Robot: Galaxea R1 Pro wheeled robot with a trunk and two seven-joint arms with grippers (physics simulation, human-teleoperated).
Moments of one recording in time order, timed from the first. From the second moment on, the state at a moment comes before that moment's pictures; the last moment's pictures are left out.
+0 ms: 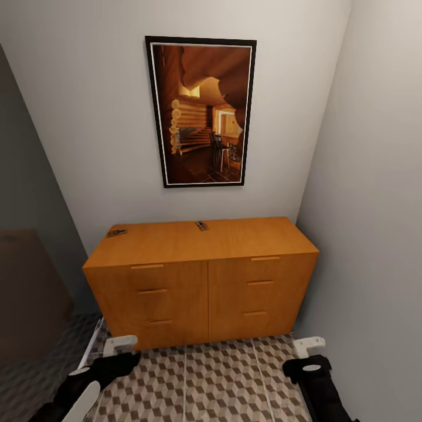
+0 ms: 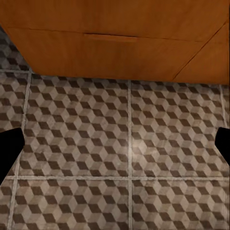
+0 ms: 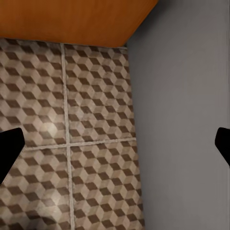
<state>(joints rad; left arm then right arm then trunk) -0.18 0.29 -0.31 -1.31 0.67 0.53 0.34 -0.16 0.06 -0.03 -1.31 0.34 0.76 -0.08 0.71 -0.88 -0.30</state>
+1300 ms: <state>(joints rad) -0.24 0.29 -0.23 -1.54 0.67 0.75 0.25 -0.23 0.06 -0.02 -1.55 0.35 1.04 -0.05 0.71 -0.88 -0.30</state>
